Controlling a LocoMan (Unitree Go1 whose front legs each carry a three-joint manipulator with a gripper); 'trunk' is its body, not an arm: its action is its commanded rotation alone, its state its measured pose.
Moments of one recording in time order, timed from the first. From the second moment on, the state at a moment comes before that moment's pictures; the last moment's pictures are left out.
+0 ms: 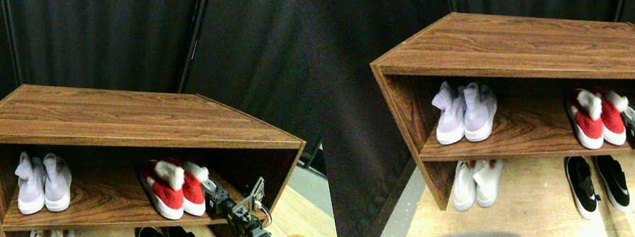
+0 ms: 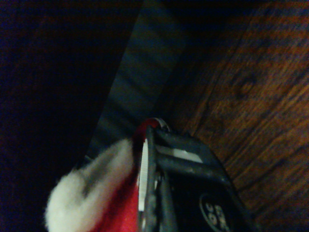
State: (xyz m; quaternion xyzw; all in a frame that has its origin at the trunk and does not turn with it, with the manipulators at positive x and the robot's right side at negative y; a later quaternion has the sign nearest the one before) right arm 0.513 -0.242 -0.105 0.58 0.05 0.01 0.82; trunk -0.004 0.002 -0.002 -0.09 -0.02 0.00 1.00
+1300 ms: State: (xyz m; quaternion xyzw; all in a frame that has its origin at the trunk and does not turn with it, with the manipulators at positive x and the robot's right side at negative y) right arm 0.371 -0.262 -0.086 0.53 0.01 0.15 0.83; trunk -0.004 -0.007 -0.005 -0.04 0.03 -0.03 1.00
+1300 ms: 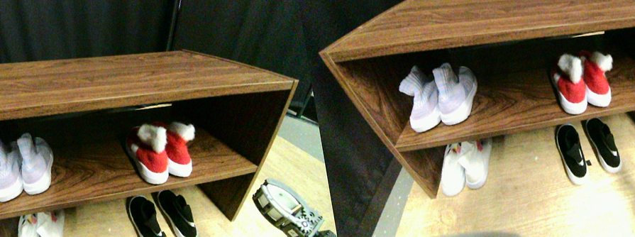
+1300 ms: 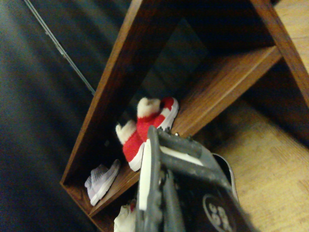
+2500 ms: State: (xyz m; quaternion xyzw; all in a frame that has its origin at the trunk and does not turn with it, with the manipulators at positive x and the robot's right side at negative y) right arm 0.473 -0.299 -0.225 0.61 0.07 -0.09 0.78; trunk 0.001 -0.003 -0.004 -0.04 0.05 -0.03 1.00
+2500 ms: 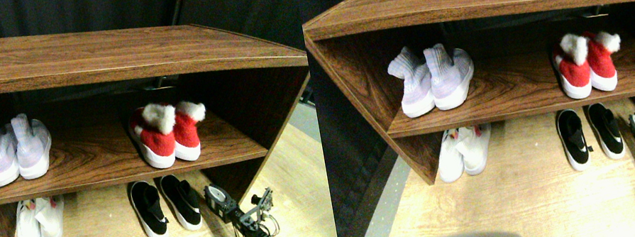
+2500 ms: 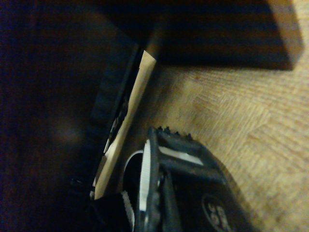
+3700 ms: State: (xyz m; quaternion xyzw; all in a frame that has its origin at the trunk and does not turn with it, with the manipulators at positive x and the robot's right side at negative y) right arm 0.485 -0.236 -0.239 0.57 0.15 -0.08 0.80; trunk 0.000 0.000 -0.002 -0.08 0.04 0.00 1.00
